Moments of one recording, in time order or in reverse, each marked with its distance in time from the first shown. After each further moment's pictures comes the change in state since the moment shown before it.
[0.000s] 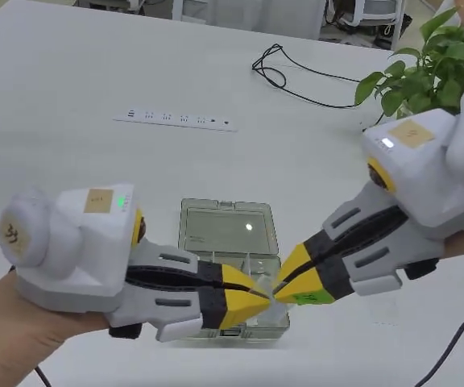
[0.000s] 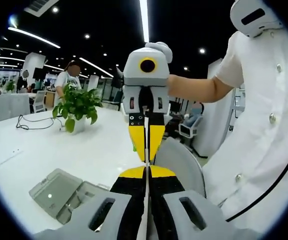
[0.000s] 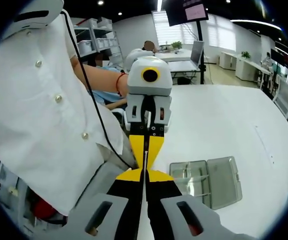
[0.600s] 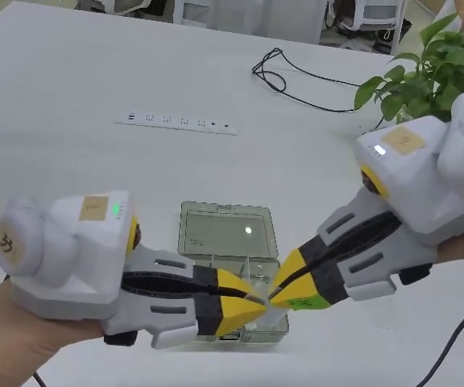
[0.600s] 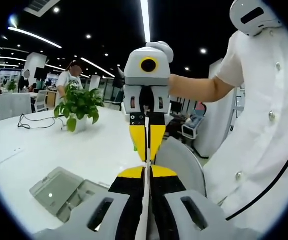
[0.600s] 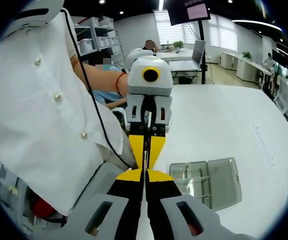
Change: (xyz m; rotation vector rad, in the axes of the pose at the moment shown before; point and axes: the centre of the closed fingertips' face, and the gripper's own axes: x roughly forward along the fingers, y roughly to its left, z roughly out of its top) left arm -0.003 0.002 -0.002 -0.005 -0.006 0.019; right arm 0.004 0.002 0.003 -0.008 0.008 0.003
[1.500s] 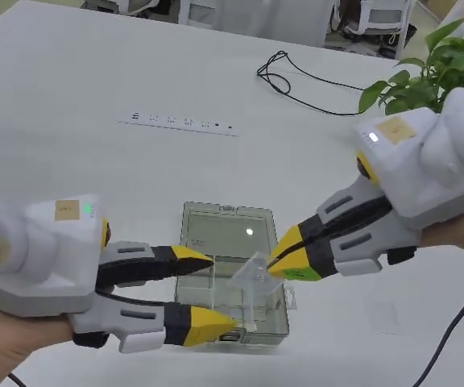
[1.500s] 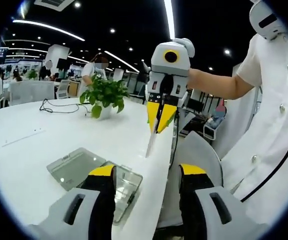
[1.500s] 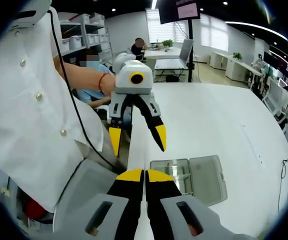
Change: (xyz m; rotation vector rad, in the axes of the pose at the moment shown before) left arm -0.033 0.041 -0.033 -0.092 0.045 0.202; right arm -0.004 -0.041 -0.004 0.002 0.027 -0.122
